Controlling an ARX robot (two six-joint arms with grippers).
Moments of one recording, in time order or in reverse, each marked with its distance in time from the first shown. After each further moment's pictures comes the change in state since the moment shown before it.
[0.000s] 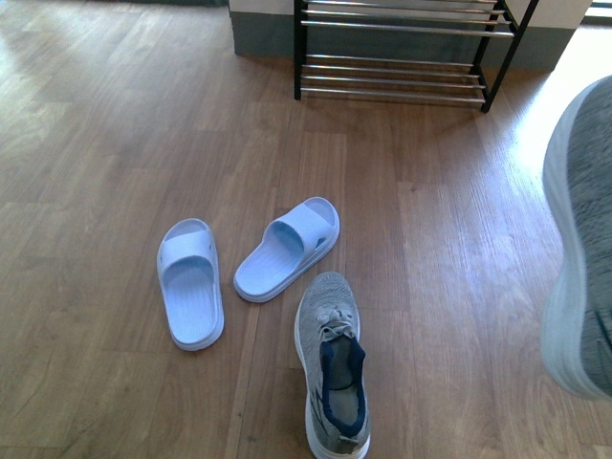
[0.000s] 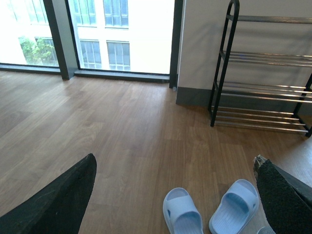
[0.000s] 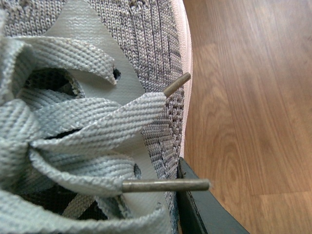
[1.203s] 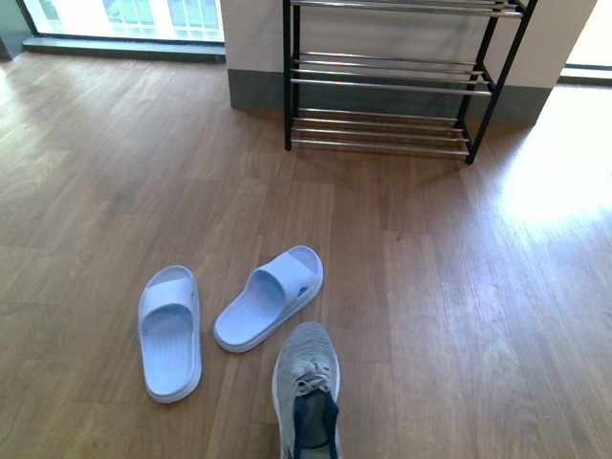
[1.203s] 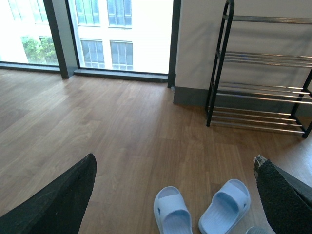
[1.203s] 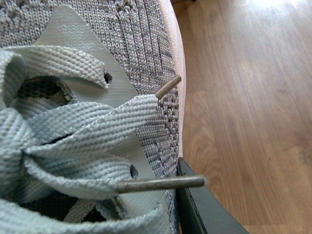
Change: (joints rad) left arm 0.000 0.000 0.000 0.000 -0.002 0.000; right arm -0.051 -0.288 -0.071 -0.064 -0.027 -0.025
